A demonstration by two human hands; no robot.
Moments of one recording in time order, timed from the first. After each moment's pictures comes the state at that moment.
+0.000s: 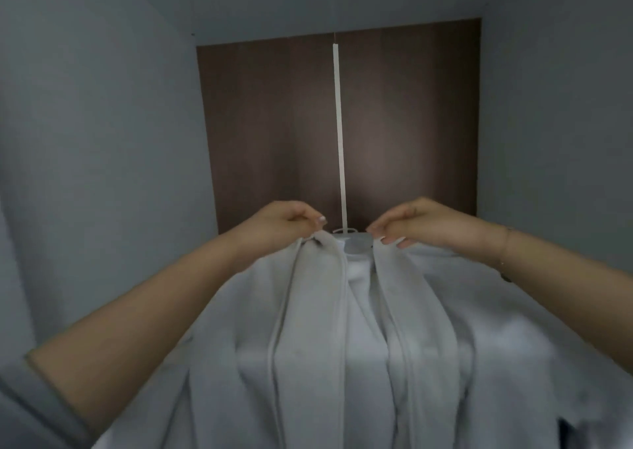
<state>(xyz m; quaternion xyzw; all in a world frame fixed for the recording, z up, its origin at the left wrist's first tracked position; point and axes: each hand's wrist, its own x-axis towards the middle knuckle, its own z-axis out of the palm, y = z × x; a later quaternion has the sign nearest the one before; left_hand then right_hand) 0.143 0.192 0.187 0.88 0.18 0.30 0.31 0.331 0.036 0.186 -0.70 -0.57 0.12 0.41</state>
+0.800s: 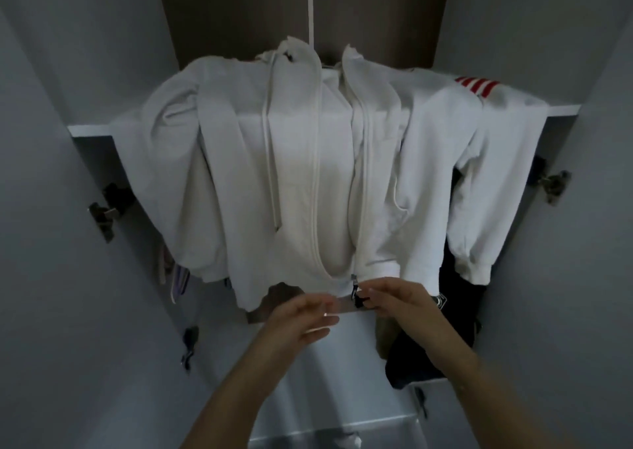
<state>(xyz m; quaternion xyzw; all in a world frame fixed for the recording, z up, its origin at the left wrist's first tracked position) -0.009 -0.013 -0.147 0.55 0.25 0.17 0.78 0.140 -0.146 -0.127 -0.69 -0.30 0.28 0.59</state>
